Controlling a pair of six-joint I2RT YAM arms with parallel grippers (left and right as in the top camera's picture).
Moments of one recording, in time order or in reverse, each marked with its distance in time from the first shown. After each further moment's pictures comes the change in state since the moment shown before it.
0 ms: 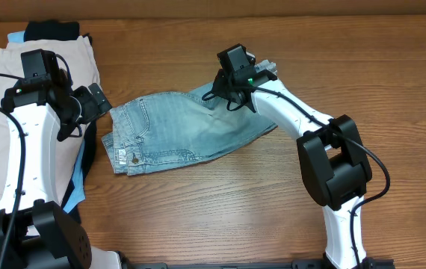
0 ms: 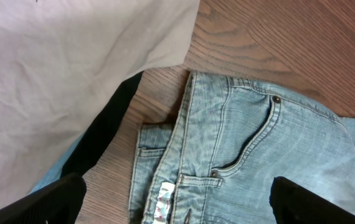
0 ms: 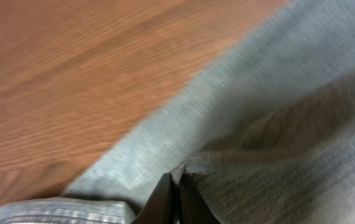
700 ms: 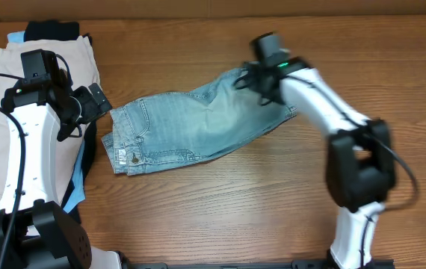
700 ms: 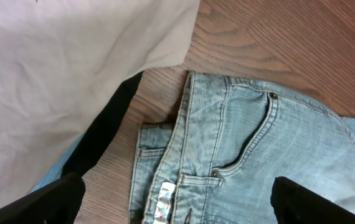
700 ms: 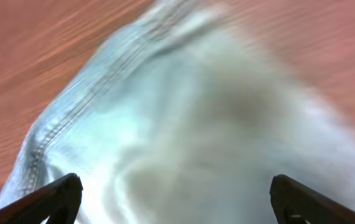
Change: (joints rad) left arm 0.000 0.000 0.000 0.000 0.000 0.001; right arm -0.187 -0.127 0.002 -0.314 0.018 -0.093
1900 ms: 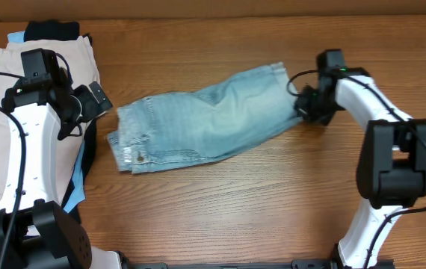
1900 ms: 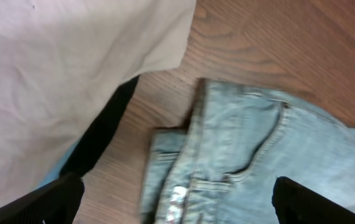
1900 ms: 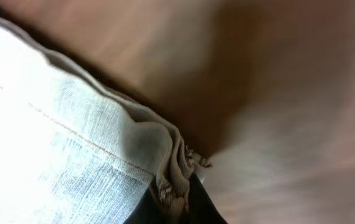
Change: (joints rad) left arm -0.014 0.000 0.000 0.006 0.003 0.000; right arm -0.320 0.003 -0.206 -0.107 -0.203 -0.050
